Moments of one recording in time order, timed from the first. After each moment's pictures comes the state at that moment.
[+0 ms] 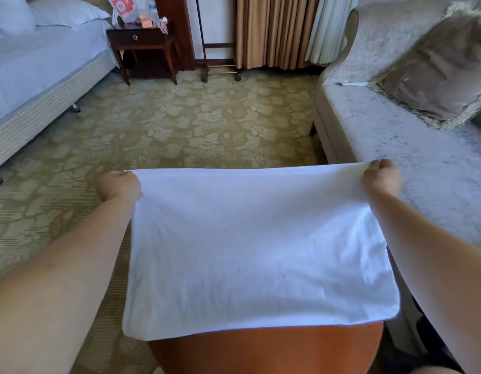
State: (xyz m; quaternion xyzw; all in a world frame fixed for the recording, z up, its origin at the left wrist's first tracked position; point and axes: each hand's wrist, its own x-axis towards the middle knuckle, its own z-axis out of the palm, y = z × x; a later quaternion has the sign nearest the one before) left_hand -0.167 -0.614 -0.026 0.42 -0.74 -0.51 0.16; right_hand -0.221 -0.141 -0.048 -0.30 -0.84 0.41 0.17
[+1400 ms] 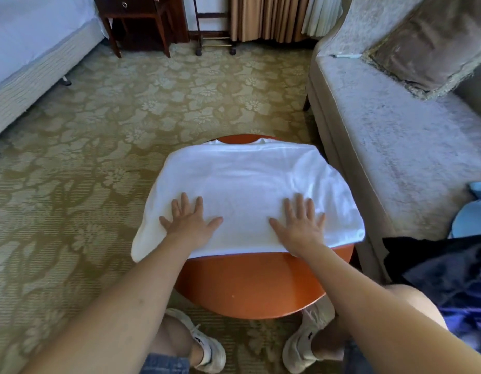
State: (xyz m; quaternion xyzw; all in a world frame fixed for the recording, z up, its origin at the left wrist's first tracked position) left_hand -0.015 -0.488 -0.114 0.13 -0.96 -0.09 -0.23; right_hand -0.020 -0.239 -0.145 -0.01 -0.99 0.09 -0.13
